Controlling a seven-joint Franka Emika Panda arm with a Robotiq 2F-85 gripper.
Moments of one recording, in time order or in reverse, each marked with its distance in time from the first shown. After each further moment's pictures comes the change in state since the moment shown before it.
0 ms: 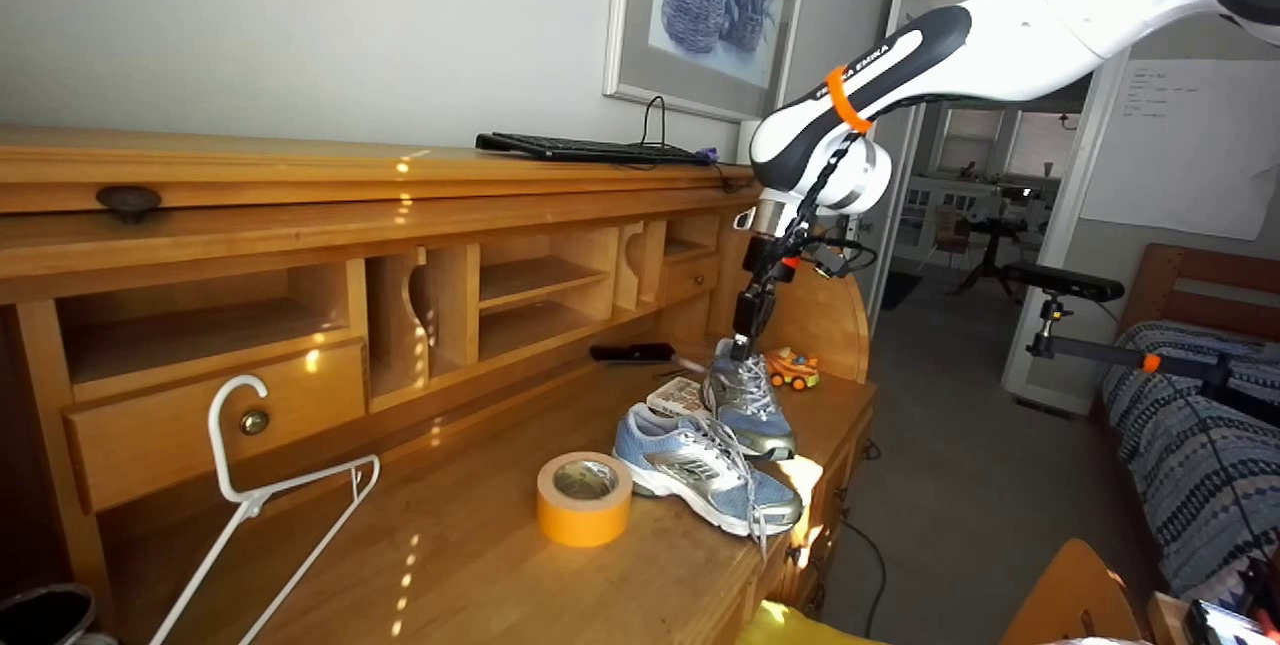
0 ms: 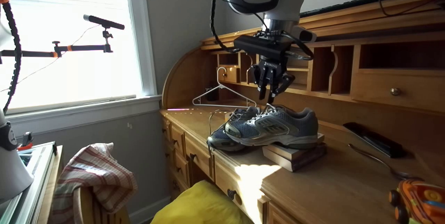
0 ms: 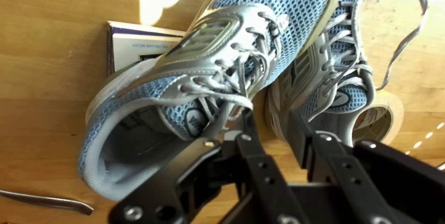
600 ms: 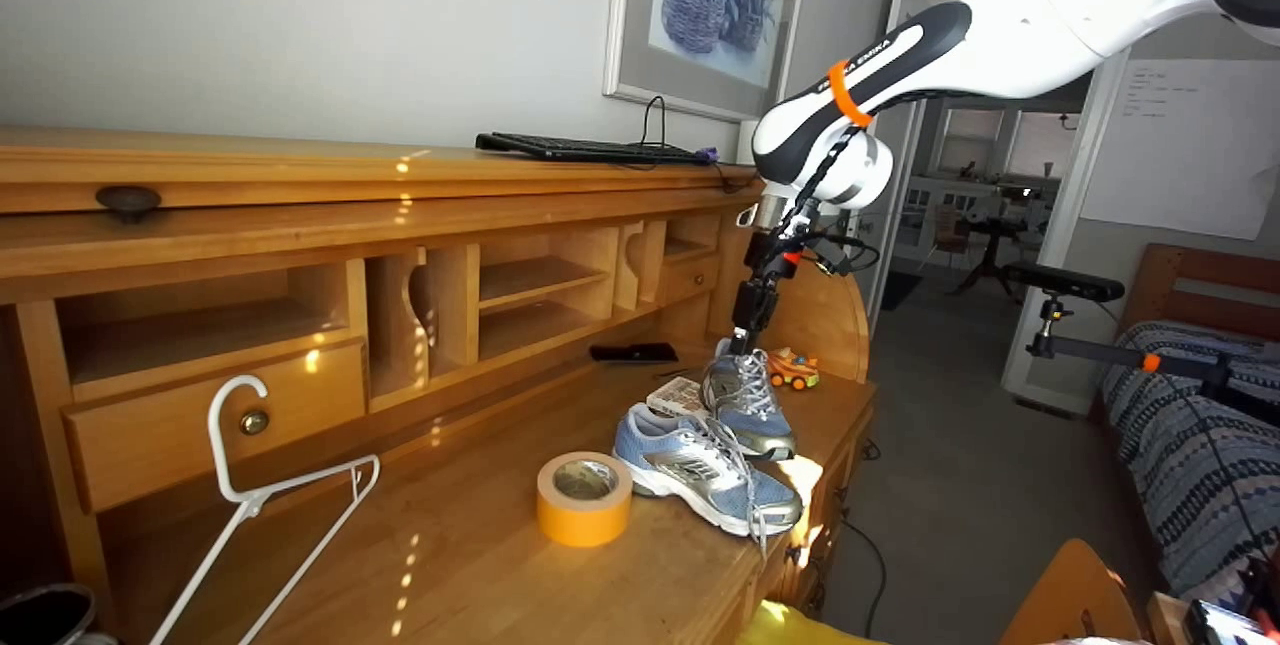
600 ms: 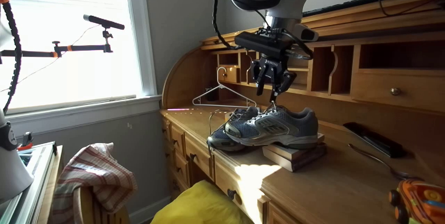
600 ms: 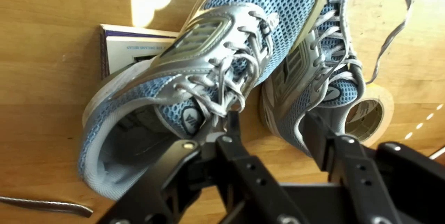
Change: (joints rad) arm -0.007 0.001 -0.004 0.019 0.026 -0.037 0.004
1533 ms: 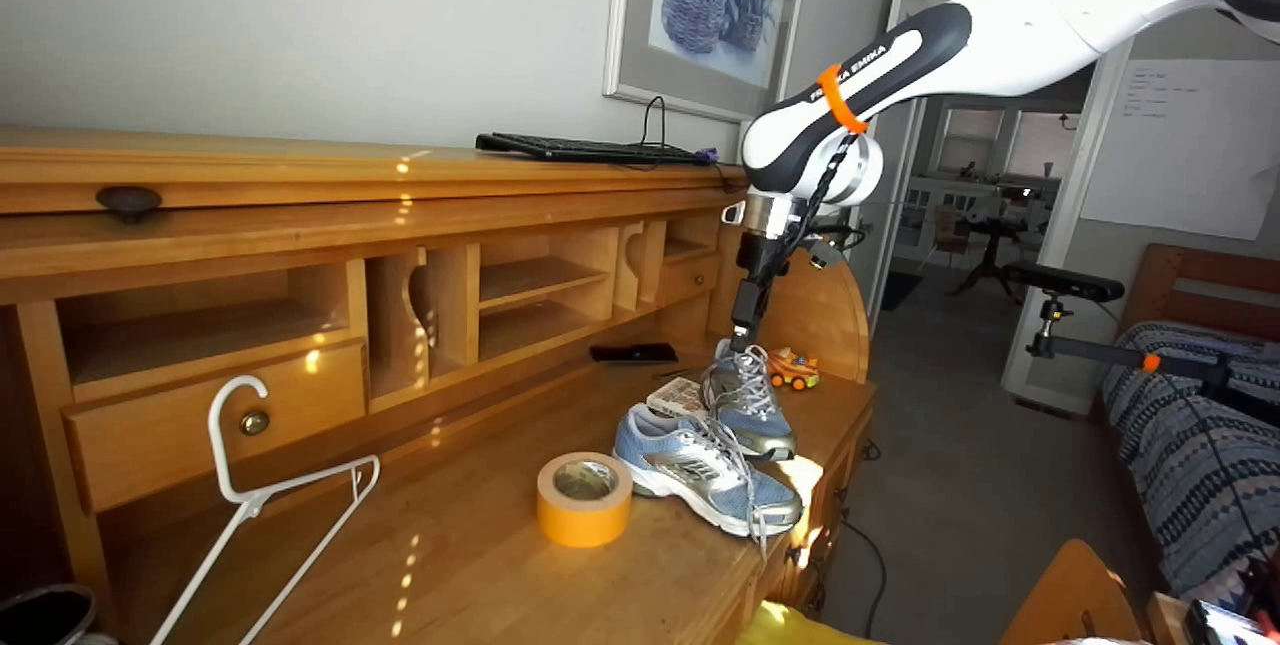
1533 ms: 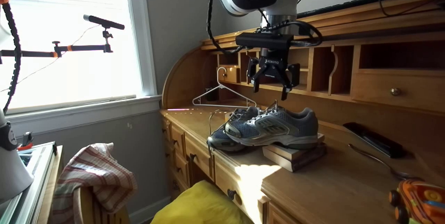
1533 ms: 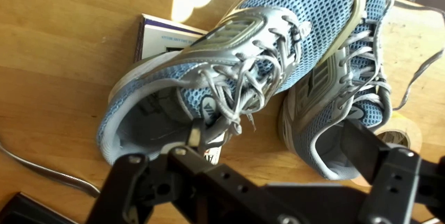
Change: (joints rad) arm 0.047 -0.004 -0.009 -0.003 -0.167 0.050 0.005
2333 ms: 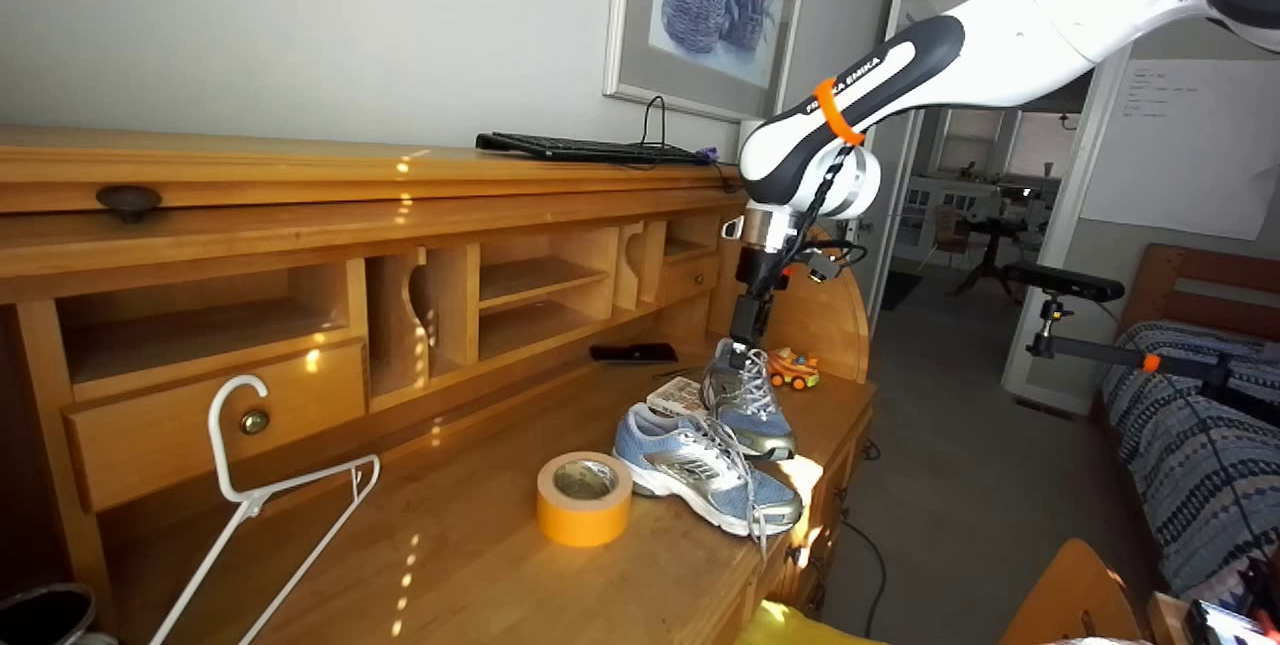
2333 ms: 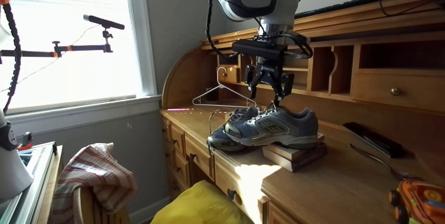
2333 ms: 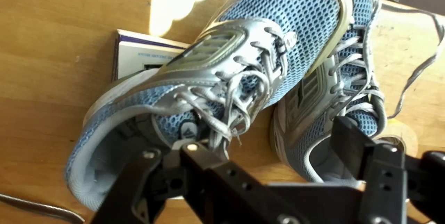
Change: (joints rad) arm -0.002 0.018 0.008 -0.019 0.031 -0.007 0.026
